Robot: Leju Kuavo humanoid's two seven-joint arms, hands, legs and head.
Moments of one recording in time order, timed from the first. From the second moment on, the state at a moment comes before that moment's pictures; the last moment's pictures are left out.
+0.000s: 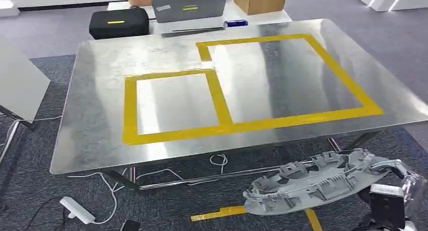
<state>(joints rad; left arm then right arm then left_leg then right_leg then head) -0.08 -0.22 0.90 -0.22 -1.08 0.39 -0.40 0.31 0.04 -0.22 -1.78 0.36 -0.48 -0.48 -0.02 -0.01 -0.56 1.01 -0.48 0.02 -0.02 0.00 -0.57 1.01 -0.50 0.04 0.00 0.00</state>
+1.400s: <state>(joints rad) -0.08 -0.23 0.91 -0.22 -1.08 0.39 -0.39 0.31 0.09 -0.53 -1.99 0.49 -0.58 -0.50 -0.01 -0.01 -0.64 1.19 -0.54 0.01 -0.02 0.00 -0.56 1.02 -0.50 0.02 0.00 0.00</state>
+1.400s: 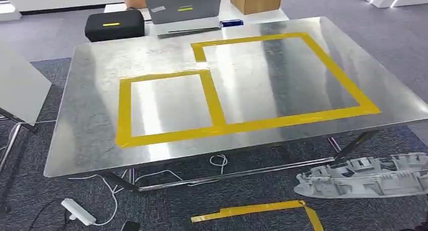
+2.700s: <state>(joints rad) -0.11 -0.23 0.91 -0.22 -1.11 0.37 -0.39 -0.01 -0.36 -0.46 -2.01 0.50 -0.30 -0.20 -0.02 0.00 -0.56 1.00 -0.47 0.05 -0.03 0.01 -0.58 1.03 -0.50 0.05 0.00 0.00</state>
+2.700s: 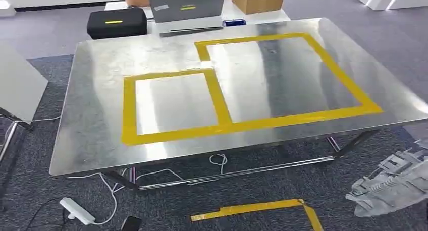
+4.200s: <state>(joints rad) -0.14 -0.24 0.86 -0.22 -1.16 0.34 -0.34 -1.02 -0.40 0.43 -1.36 0.55 -0.04 0.05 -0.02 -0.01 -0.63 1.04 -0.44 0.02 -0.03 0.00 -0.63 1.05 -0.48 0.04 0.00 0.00</state>
